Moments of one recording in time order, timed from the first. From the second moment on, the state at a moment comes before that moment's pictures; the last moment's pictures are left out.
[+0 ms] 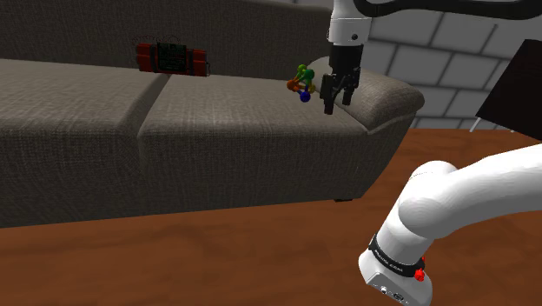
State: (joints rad) arm -0.02 -0.75 0.06 -2.28 -0.07 1.43 0.09
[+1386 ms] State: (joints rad) arm -0.13 0.00 -0.08 -1.43 -0.19 1.28 -0.06
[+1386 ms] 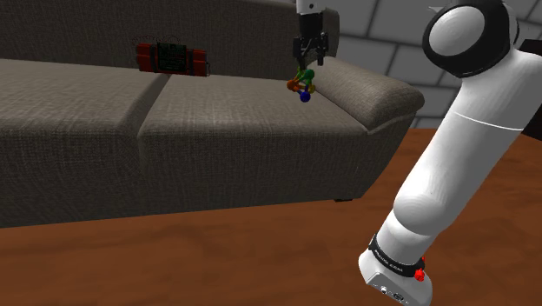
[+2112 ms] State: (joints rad) arm -0.13 0.00 -0.09 -1.53 -0.19 1.37 -0.06
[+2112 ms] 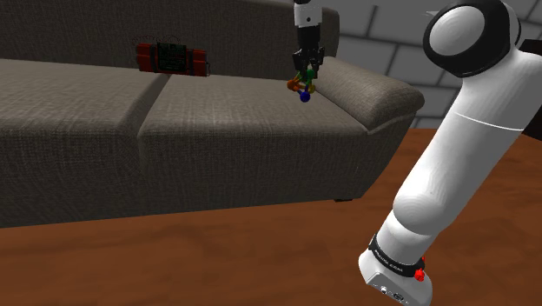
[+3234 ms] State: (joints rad) arm -0.13 0.05 -0.09 -1.36 -0.19 1.25 -0.08
